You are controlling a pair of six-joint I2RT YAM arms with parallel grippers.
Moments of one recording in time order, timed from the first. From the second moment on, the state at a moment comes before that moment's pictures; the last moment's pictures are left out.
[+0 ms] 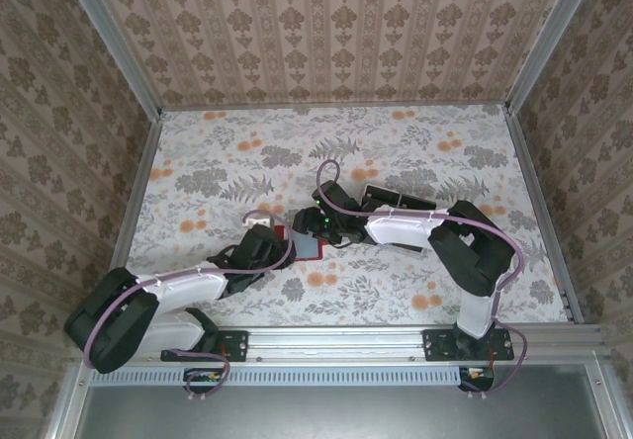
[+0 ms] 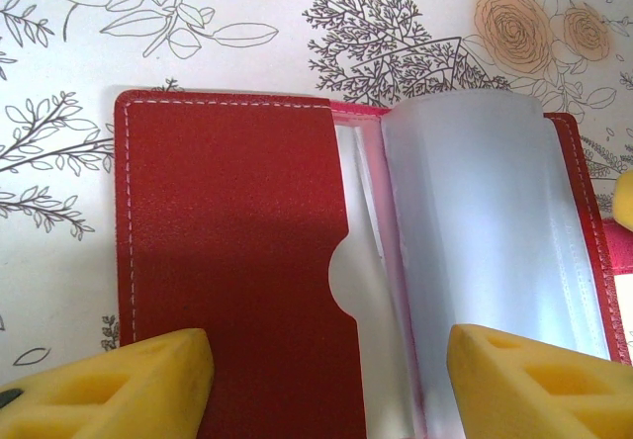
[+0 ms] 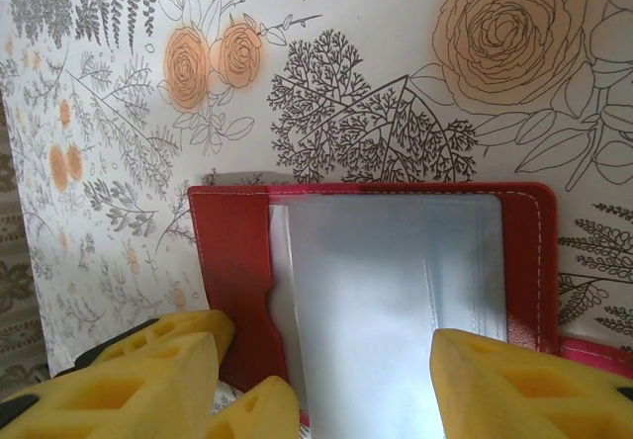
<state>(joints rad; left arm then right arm) -0.77 1.23 0.32 0.08 -0.16 -0.69 0.80 1.84 1.07 -0.07 -0.16 1.05</state>
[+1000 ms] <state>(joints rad) -0.77 1.05 0.32 -0.06 -0.16 -0.69 0.82 1.90 1.11 -0.07 -0.19 1.02</state>
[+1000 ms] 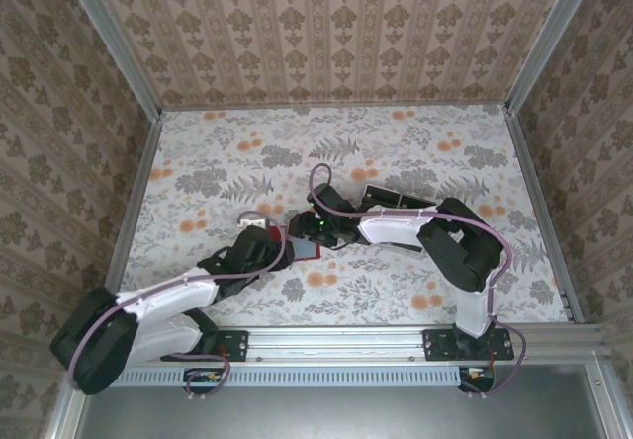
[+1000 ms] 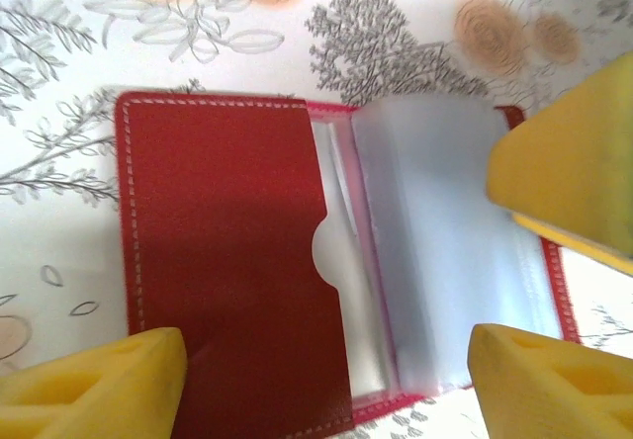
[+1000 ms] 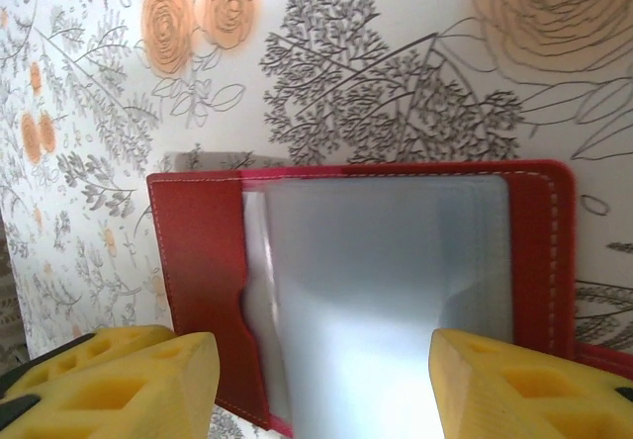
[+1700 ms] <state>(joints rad) -0.73 0.86 0.31 -0.22 -0.18 -0.72 0.83 1.90 1.22 -0.23 -0.11 0.94</state>
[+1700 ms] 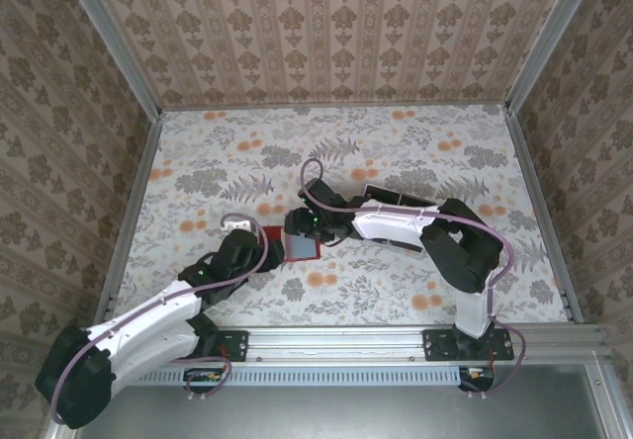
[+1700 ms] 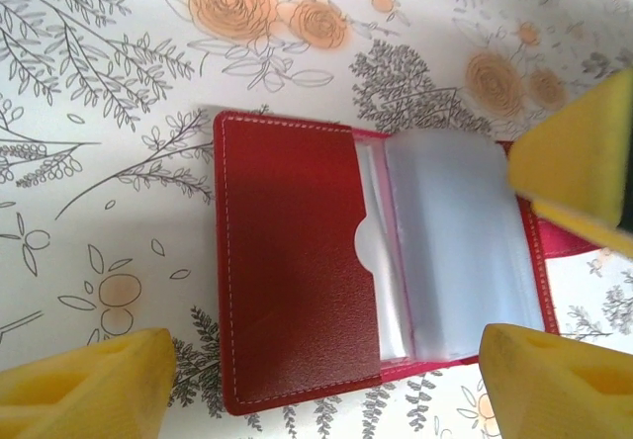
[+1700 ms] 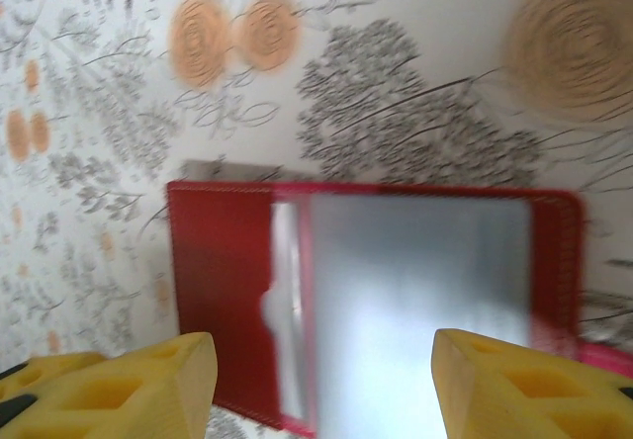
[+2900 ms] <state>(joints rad) -0.73 1.06 0.35 -0.16 -0.15 -0.66 0.81 1.93 1.22 -0.21 -0.14 0.89</state>
